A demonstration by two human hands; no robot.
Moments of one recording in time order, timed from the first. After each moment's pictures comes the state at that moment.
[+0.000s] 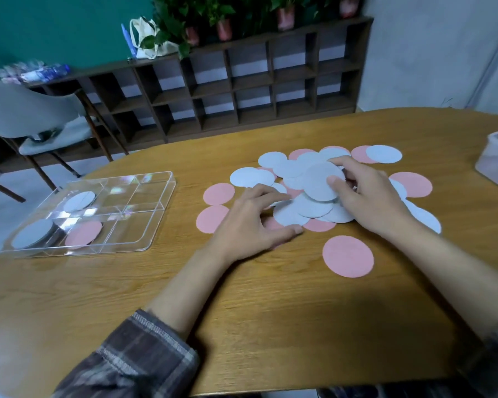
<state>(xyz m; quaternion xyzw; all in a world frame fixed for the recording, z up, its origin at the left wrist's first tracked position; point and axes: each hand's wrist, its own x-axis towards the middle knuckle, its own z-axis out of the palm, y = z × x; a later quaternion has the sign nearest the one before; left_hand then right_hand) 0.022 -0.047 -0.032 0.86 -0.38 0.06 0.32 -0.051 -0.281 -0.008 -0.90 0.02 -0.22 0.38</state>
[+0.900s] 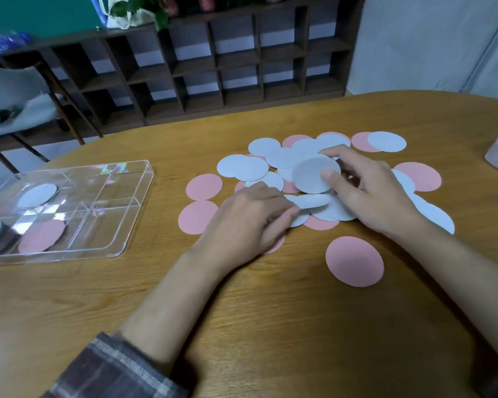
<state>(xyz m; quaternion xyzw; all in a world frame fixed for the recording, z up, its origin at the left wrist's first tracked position) 0.028 -0.054 -0.030 0.84 -0.48 0.12 0.24 -0.041 -0.282 -0.015 -0.91 0.02 -0.18 0.38</state>
